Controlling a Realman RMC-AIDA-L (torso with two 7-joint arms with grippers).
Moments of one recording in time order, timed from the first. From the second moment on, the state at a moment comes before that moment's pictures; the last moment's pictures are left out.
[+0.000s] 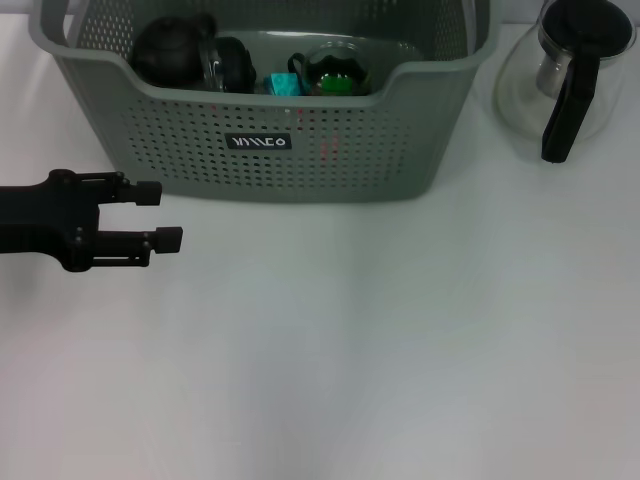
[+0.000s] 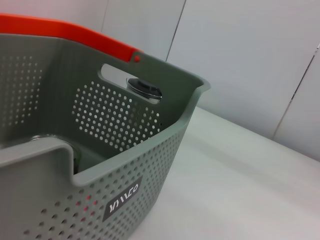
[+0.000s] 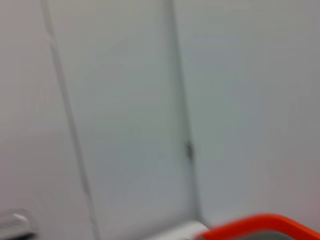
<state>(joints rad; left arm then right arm) -0.45 -2.05 0.35 0.91 2.29 1.92 -1.47 0.92 2.07 -0.98 -1.07 -1.87 -1.32 2.10</state>
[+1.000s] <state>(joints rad) -0.46 -2.06 0.35 0.90 2.29 1.92 -1.48 1.28 2.10 -1.30 -0.60 -2.50 -0.84 2.40</state>
